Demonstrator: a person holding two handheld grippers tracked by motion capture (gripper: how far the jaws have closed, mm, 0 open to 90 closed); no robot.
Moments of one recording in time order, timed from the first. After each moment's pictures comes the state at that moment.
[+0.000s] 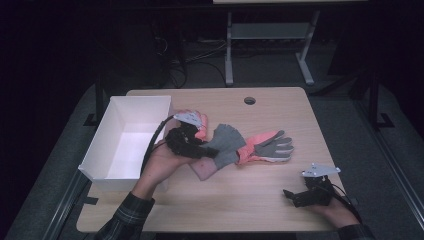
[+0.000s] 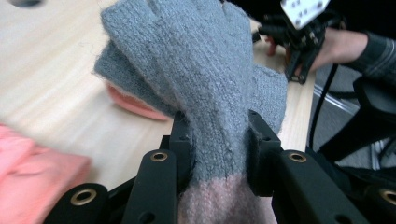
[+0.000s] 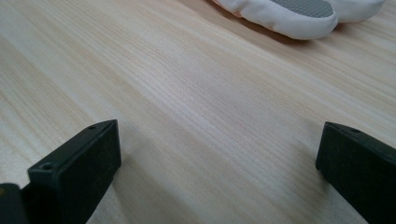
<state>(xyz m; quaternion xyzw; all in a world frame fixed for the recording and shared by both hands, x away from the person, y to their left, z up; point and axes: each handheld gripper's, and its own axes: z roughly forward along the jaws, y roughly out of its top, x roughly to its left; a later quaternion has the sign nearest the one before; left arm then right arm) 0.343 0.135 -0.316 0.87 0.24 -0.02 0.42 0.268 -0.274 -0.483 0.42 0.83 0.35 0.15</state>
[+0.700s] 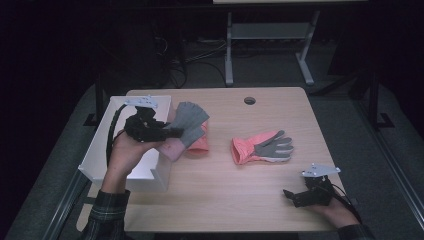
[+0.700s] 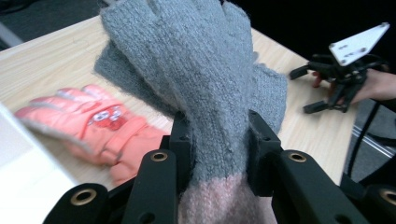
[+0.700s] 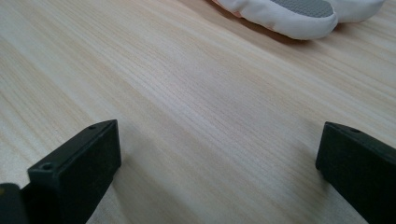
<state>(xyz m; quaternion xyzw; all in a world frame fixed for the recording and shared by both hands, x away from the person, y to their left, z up) 0.351 0.218 -0.288 0.83 0.32 0.05 0.45 0.268 -0.274 -0.483 0.42 0.83 0.35 0.15</state>
